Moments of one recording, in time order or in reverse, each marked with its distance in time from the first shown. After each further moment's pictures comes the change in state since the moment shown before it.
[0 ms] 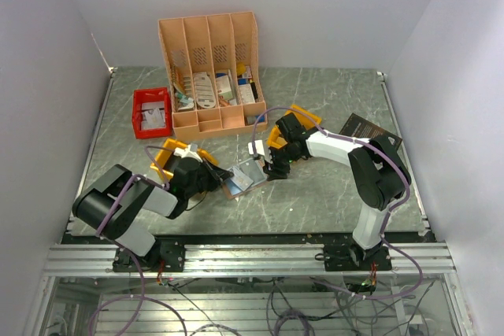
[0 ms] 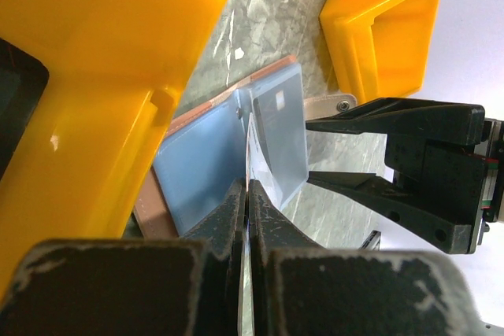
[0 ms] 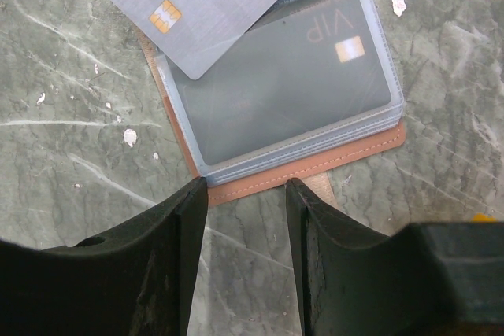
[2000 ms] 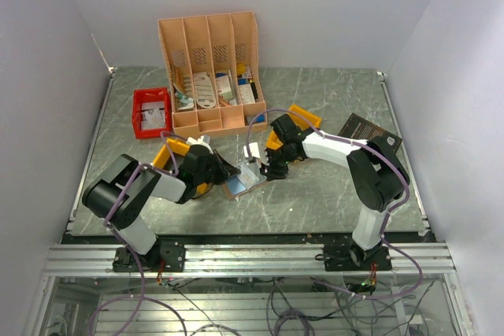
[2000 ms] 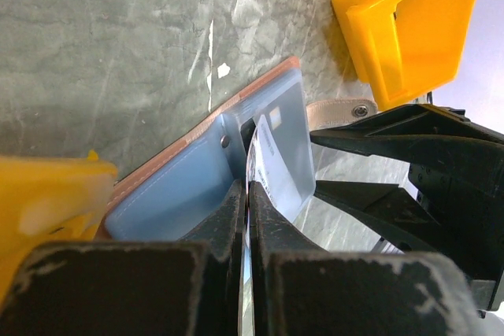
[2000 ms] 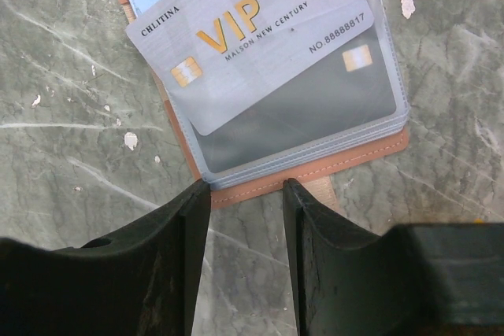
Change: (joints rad) left arm 0.000 0.087 0.183 -0.196 0.094 0.100; right arm 0.048 0.001 0.018 -0.019 0.085 0.014
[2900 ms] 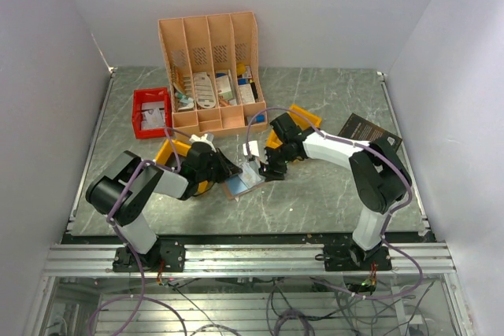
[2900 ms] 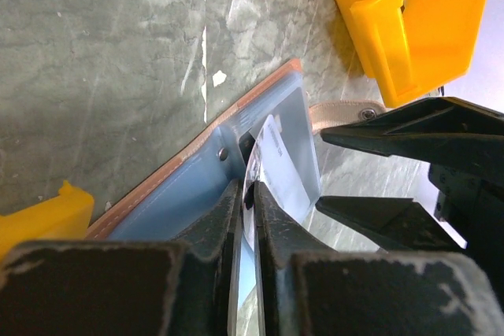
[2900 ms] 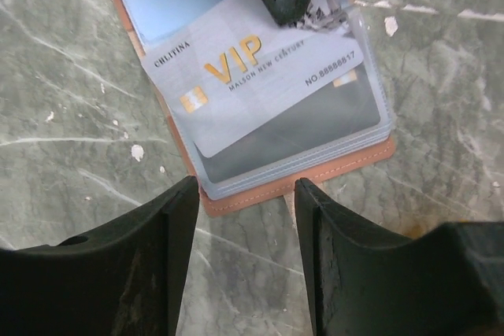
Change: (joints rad) left arm 0.005 0.037 0.048 -0.033 0.030 0.044; right arm 0.005 -0.016 0.004 0.005 0.002 0.031
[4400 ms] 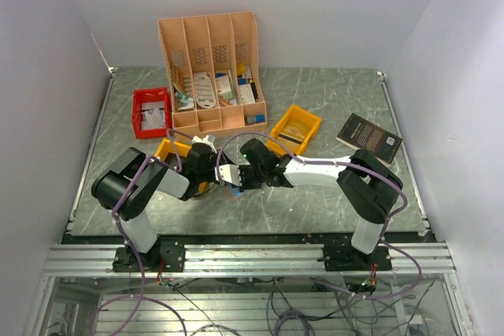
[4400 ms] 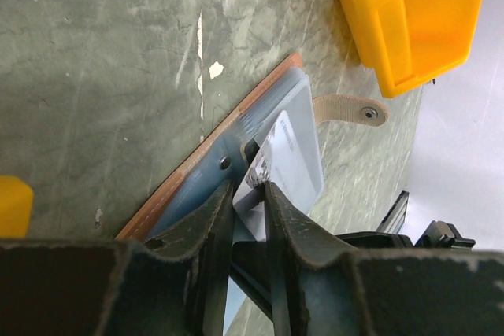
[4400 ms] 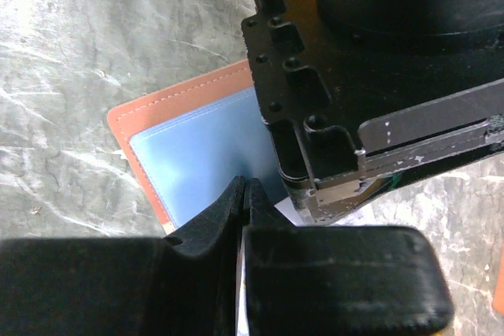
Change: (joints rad) left arm 0.006 0.051 -0.005 0.065 0.055 -0.017; right arm 0.307 -0.022 -0.117 0.383 0.261 0.166
